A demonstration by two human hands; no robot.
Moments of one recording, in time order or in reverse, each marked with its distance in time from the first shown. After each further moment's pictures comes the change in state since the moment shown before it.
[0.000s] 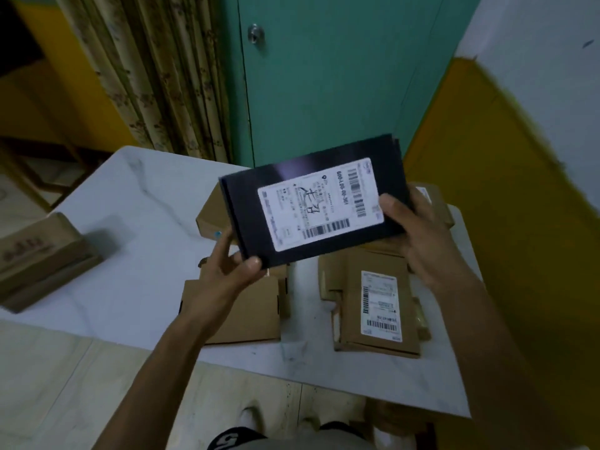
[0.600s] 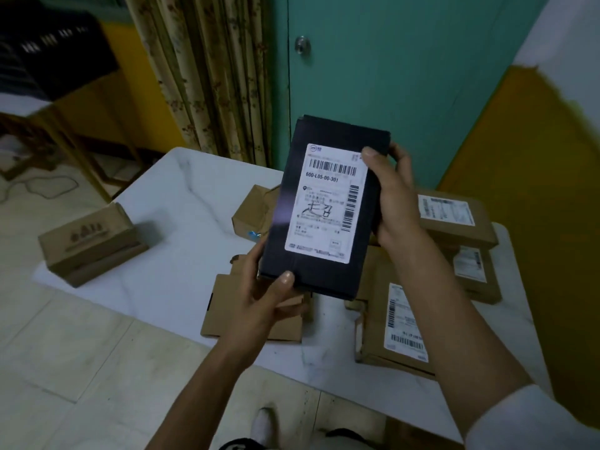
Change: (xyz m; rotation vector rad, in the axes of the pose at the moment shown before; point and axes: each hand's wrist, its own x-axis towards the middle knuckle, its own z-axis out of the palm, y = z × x) left_hand -0.042 -0.002 0.030 -0.081 0.118 0.058; right_hand 0.057 -0.010 0.077 0.237 0.026 -0.087
